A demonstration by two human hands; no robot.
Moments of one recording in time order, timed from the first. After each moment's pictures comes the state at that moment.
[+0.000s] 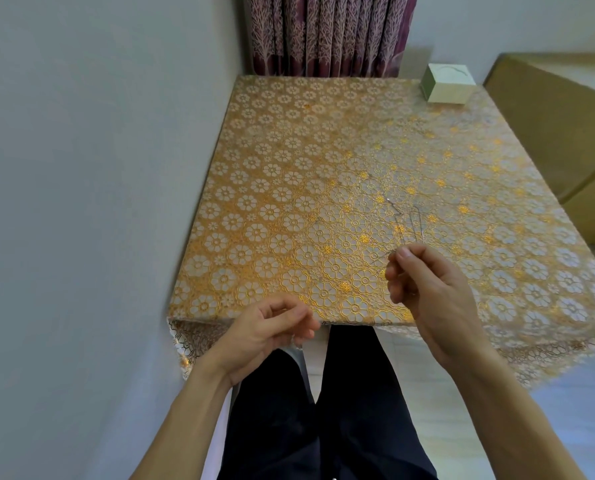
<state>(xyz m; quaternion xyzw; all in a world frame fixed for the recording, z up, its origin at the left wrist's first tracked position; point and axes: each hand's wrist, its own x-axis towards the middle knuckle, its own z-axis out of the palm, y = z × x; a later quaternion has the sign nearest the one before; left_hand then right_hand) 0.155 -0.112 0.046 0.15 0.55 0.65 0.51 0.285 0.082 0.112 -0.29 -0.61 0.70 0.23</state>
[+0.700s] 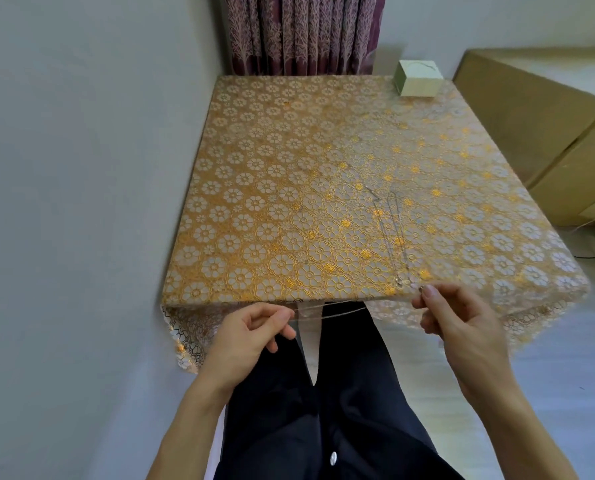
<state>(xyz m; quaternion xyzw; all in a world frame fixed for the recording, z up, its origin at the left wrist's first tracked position) 0.197 -0.139 0.052 0.15 0.73 0.56 0.35 0.377 0.071 0.079 -0.38 -0.64 0.60 0.30</state>
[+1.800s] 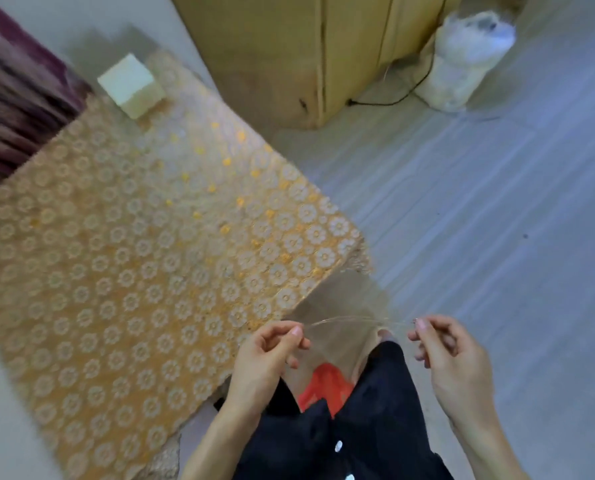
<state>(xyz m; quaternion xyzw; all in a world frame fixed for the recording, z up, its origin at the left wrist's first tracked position) 0.328 0.159 0.199 0.20 0.72 0.34 0.58 0.567 0.190 0.184 -0.73 -0.34 0.50 0.33</state>
